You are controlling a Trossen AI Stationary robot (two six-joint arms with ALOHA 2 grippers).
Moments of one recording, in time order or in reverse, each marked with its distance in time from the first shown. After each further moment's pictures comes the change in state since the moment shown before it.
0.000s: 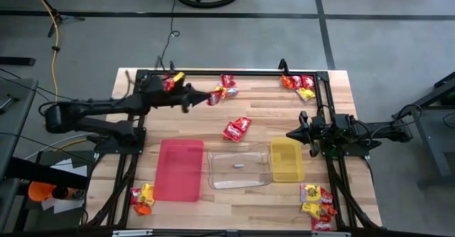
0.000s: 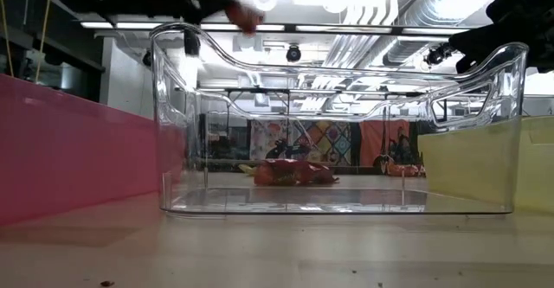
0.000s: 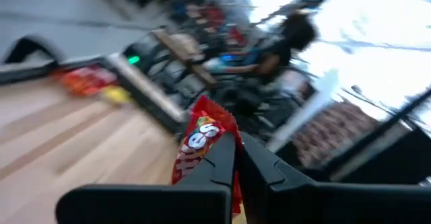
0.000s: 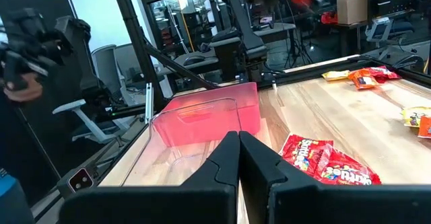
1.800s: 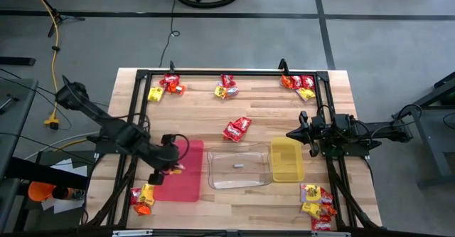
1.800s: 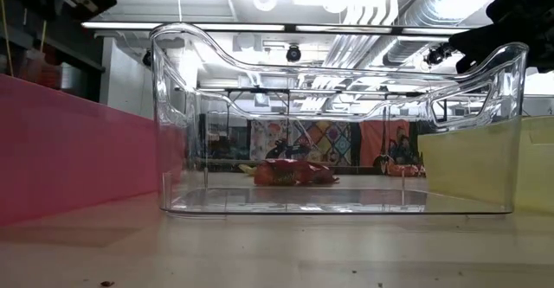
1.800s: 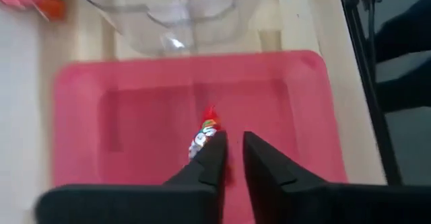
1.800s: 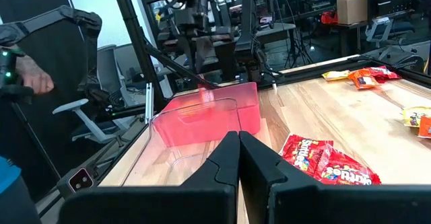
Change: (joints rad) left arm -0.901 0.100 0.332 -1.317 -0.378 0.281; right arm 0.000 0.000 0.000 0.000 0.000 0.000
